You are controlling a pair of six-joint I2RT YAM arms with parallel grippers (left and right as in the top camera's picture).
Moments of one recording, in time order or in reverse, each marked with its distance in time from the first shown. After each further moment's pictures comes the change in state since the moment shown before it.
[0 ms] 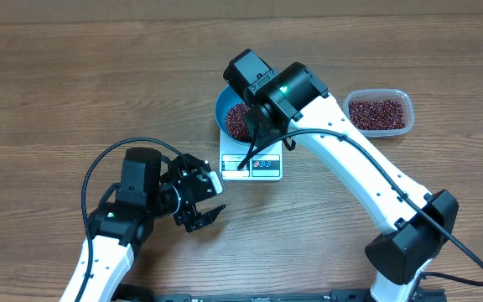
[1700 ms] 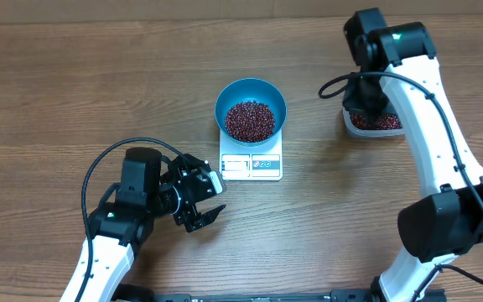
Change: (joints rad) left arm 0.000 0.000 0.000 0.000 0.000 0.000; right arm -0.499 -0.003 -0.024 -0.114 0.037 0.237
